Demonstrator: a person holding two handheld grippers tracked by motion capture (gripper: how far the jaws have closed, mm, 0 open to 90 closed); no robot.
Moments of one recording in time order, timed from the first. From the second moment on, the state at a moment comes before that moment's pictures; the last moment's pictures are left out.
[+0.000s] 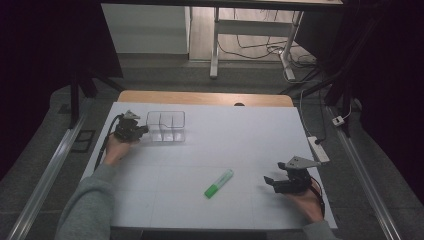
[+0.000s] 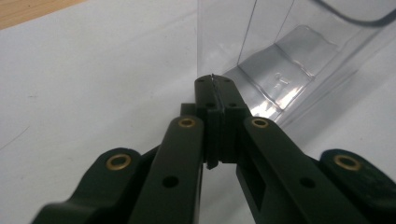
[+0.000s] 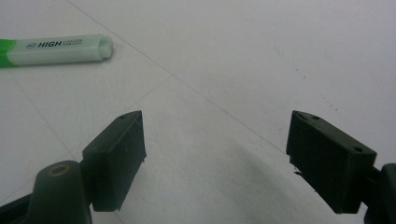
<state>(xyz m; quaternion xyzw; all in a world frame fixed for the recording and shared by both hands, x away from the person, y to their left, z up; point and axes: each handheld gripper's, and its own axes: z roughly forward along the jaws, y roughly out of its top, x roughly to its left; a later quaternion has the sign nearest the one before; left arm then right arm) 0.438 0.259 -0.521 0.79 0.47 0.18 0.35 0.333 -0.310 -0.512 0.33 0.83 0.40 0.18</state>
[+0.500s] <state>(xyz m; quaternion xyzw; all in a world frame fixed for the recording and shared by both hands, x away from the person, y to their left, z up) 0.445 0.240 -0.519 0.80 0.45 0.18 0.35 0.333 -0.310 -0.512 0.33 0.84 0.40 0.18</state>
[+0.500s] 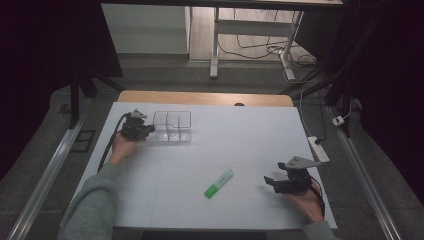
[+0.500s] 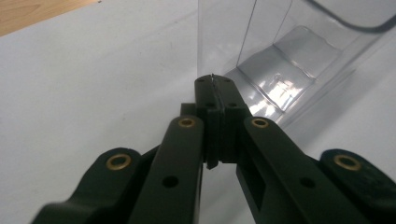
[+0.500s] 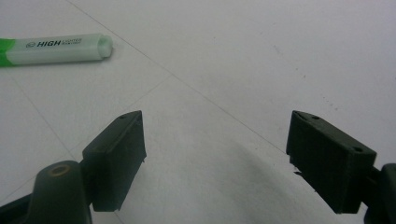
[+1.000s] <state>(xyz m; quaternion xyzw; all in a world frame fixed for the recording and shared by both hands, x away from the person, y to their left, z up) 0.451 0.219 -0.518 0.81 0.44 0.17 0.36 0.334 -0.310 -0.512 0.34 0.83 0.40 0.18</state>
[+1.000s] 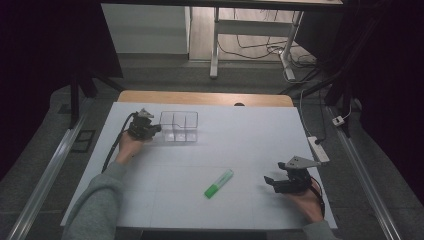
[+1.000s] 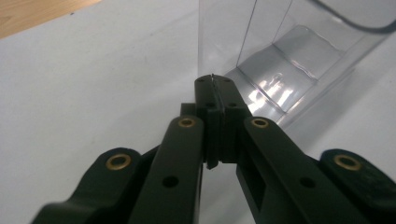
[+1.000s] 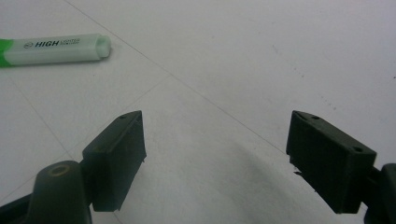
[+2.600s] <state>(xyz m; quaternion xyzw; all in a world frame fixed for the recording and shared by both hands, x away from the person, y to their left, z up) 0.469 0.150 -0.524 0.83 0.40 0.15 0.36 0.332 -0.311 -0.510 0.33 0.84 0.41 0.17</state>
